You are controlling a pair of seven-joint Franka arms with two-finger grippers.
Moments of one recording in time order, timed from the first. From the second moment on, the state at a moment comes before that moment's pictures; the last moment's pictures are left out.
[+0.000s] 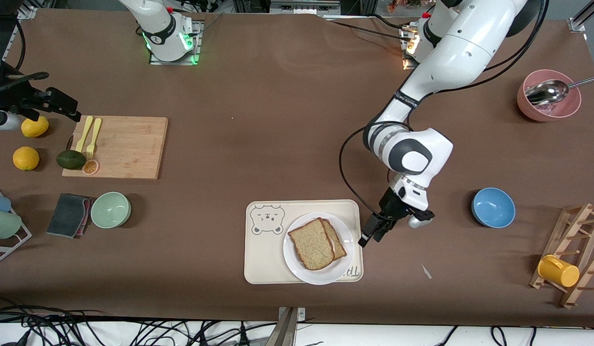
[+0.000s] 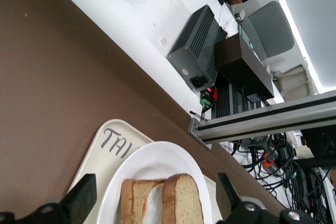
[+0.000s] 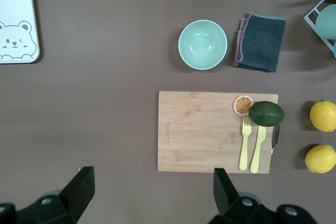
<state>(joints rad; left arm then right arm) -0.22 0.79 -0.28 -1.42 -2.00 3.15 1.08 -0.04 0.01 0.06 -1.61 0.00 1.59 0.02</state>
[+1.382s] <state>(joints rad) 0.04 0.68 -0.36 -1.61 -1.12 2.80 0.10 -0.04 0.03 0.03 -1.58 -0.03 1.65 0.06</state>
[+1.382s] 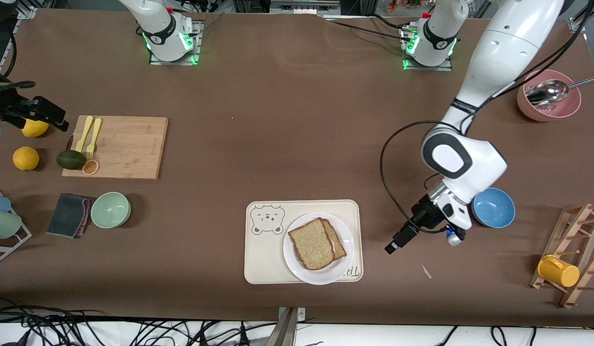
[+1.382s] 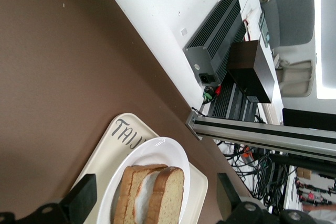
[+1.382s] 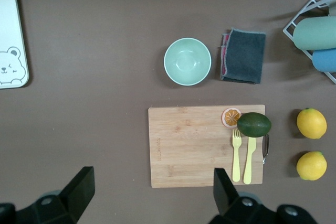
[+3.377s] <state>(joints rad) 0.23 -0.16 -0.10 -1.80 -0.02 1.49 0.02 -0.04 0.05 0.04 -1.58 0.00 1.62 0.09</state>
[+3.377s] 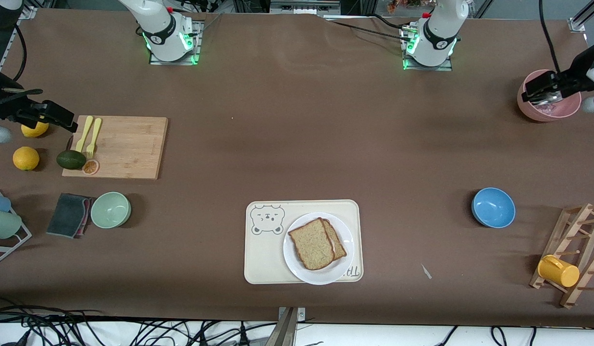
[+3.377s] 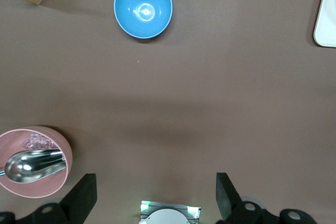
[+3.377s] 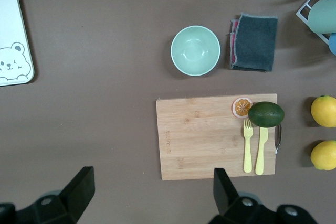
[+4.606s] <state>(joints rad) 0.04 -0.16 0.11 -1.69 -0.02 1.44 0.03 -0.04 0.05 0.03 -1.56 0.00 1.62 0.09</state>
